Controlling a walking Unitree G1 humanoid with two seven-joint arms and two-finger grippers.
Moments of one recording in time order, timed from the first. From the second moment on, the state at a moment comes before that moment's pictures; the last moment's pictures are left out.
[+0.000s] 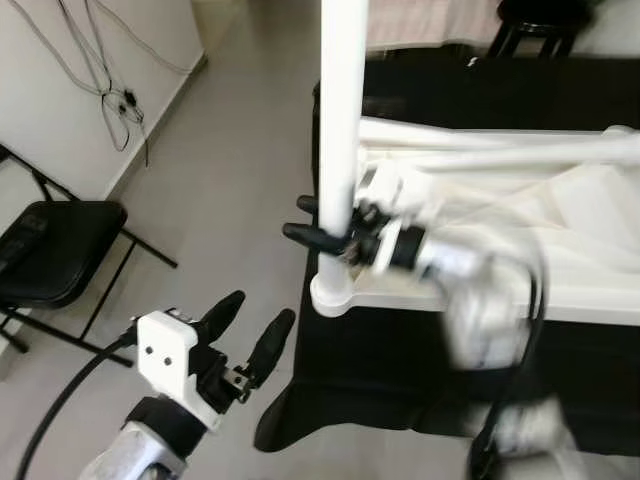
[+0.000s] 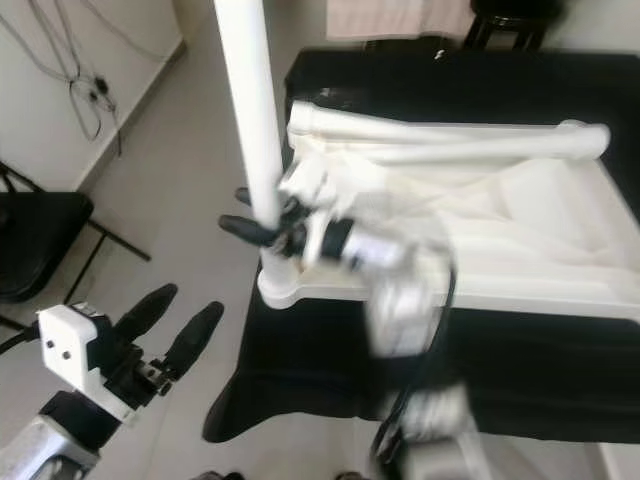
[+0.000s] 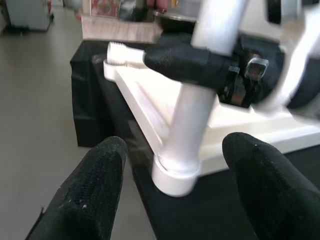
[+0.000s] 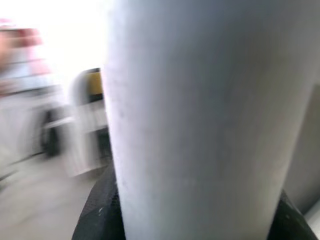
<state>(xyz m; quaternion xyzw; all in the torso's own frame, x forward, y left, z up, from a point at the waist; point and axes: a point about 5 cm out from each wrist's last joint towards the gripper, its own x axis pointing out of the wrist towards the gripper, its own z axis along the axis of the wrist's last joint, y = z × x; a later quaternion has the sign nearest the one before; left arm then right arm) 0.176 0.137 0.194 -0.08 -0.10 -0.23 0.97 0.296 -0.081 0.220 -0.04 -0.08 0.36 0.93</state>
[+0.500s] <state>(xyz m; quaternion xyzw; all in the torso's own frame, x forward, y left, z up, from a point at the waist) 0.182 0.139 0.188 -0.08 -0.09 -0.22 0.97 0.297 -0.075 0.219 -0.04 -0.06 0.33 0.94</state>
